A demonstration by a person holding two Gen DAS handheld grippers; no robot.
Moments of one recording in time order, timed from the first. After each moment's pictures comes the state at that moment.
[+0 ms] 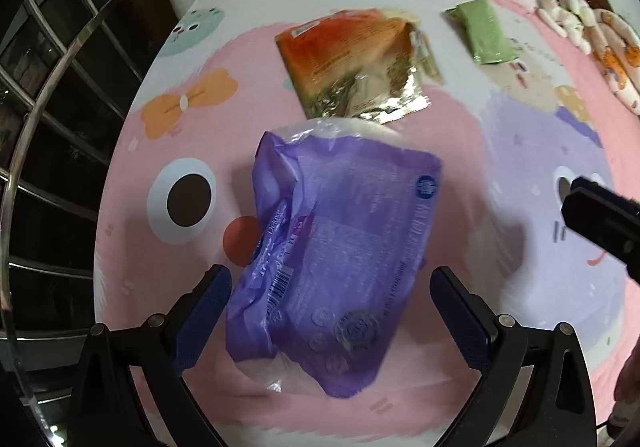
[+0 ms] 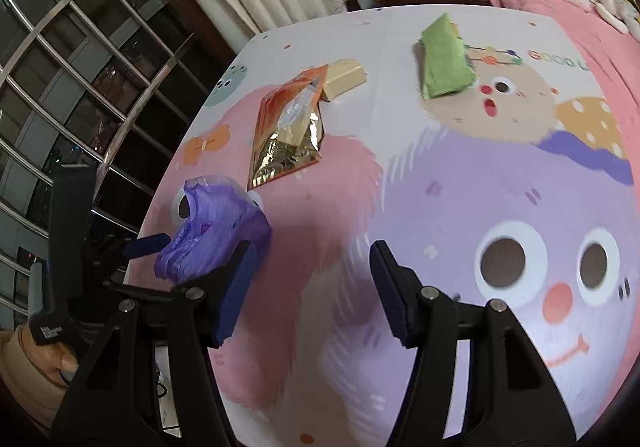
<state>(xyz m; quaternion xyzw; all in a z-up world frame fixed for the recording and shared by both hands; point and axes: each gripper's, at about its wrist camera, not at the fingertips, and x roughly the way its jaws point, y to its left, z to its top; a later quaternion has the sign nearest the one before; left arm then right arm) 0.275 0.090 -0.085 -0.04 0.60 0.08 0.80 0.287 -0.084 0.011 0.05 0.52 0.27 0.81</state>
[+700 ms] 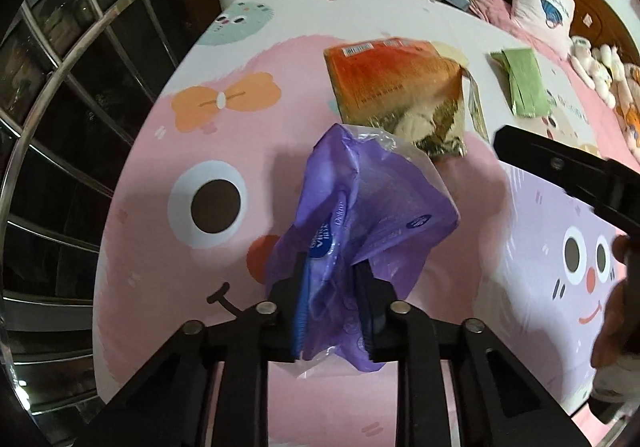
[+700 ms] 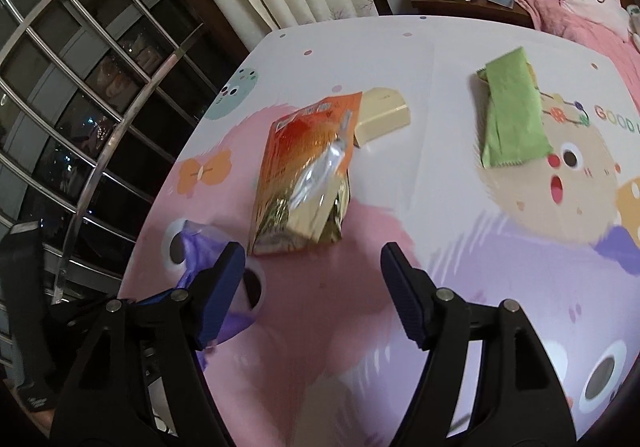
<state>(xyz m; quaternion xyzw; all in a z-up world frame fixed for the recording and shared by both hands) 0.280 0.116 -0.074 -0.11 0.57 0.13 0.81 0.372 -0.022 -0.008 0.02 0.52 0.30 0.80</state>
